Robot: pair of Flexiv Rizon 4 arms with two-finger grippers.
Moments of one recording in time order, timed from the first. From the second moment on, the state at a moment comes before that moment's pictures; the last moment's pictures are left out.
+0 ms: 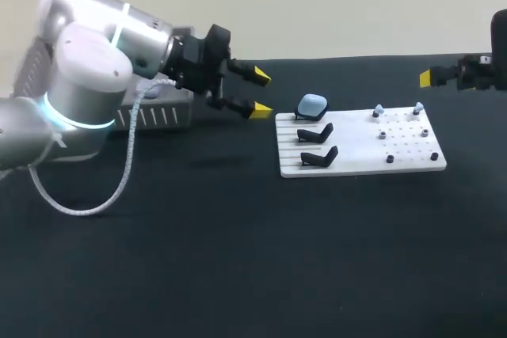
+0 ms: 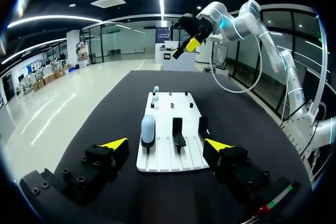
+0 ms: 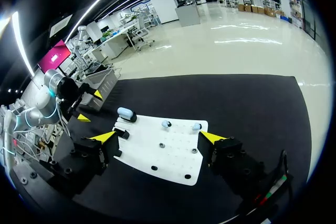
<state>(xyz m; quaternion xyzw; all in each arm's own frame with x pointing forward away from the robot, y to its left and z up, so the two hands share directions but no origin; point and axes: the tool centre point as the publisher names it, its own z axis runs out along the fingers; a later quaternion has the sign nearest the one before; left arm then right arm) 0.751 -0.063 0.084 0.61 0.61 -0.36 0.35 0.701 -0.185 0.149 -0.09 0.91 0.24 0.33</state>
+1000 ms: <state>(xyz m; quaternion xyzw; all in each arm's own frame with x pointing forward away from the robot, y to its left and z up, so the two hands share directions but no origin) 0.767 -0.104 0.053 0.63 0.59 -0.37 0.35 0.701 -0.185 0.149 -0.09 0.91 0.24 0.33</state>
